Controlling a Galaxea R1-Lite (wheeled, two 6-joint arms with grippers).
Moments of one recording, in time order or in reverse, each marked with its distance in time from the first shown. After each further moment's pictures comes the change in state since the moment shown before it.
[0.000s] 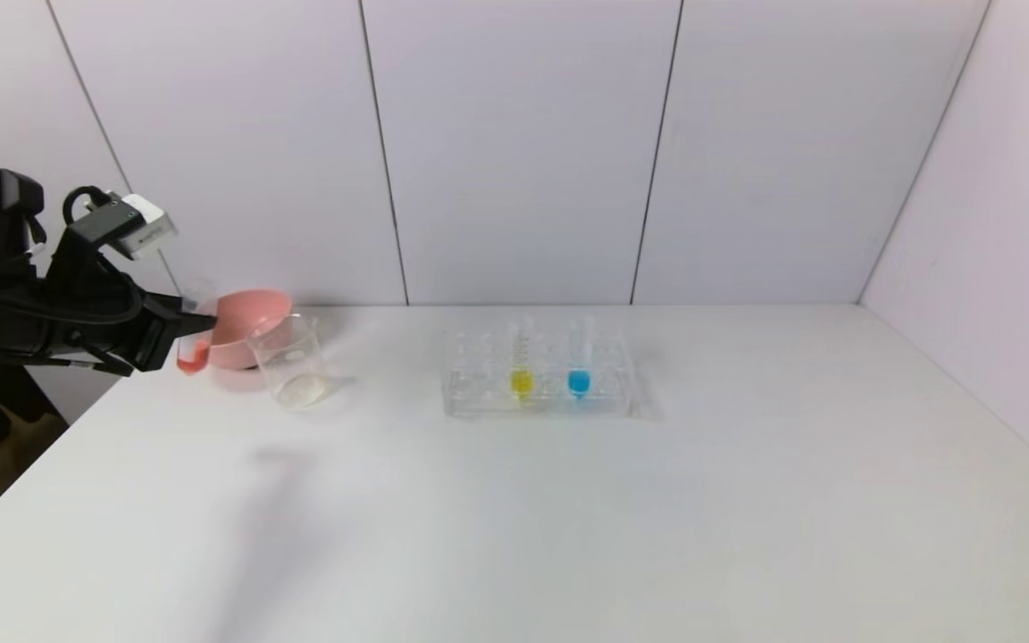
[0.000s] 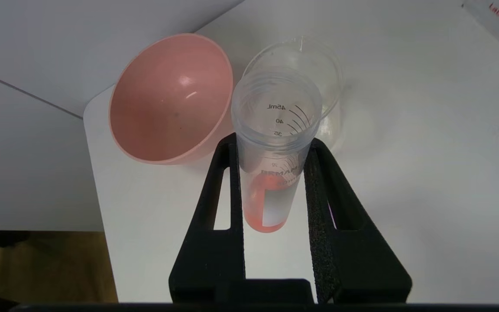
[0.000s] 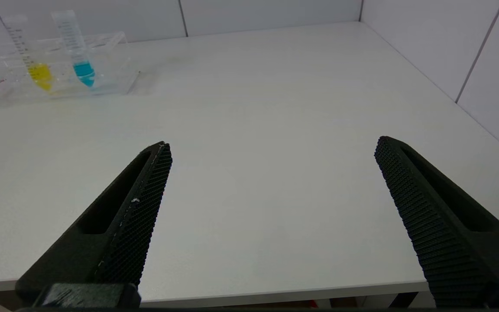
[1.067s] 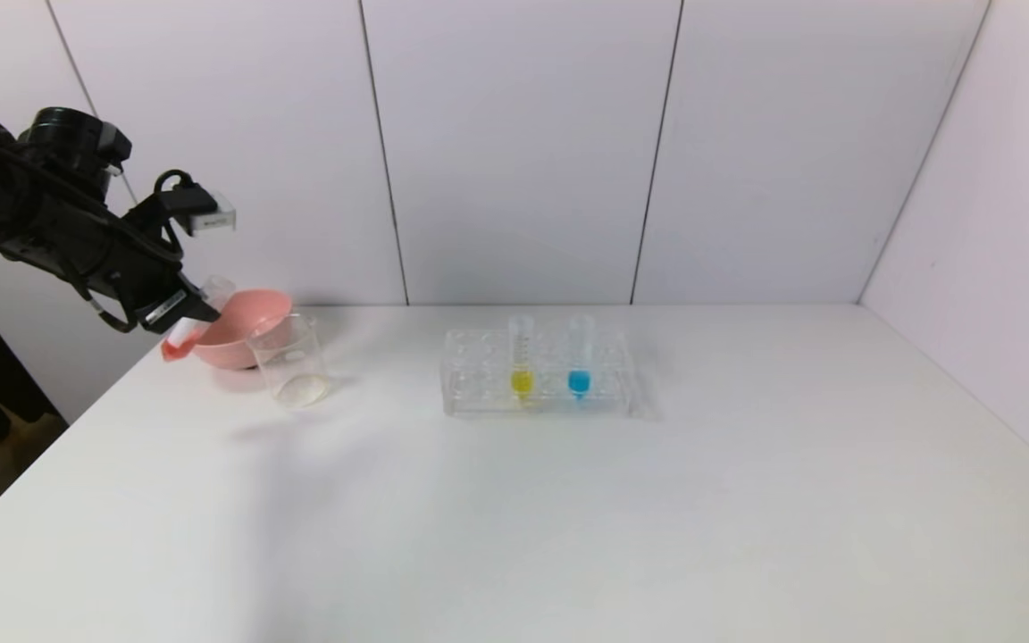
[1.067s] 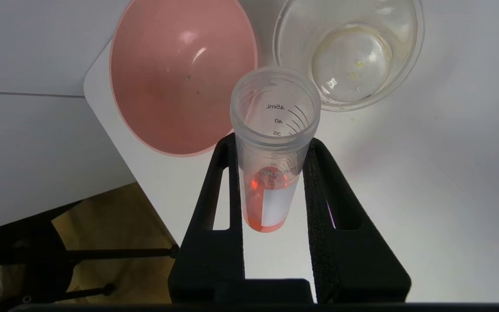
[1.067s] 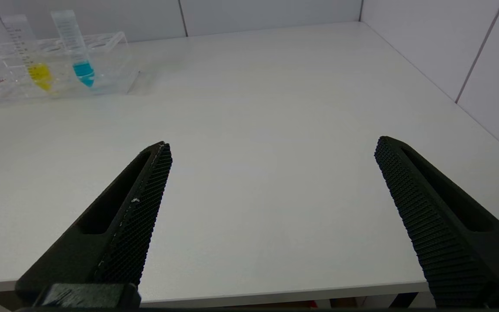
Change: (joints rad) left arm -0.037 0.325 -0.744 0.751 0.185 0.274; right arm 0.000 0.000 0.000 0.000 0.000 0.000
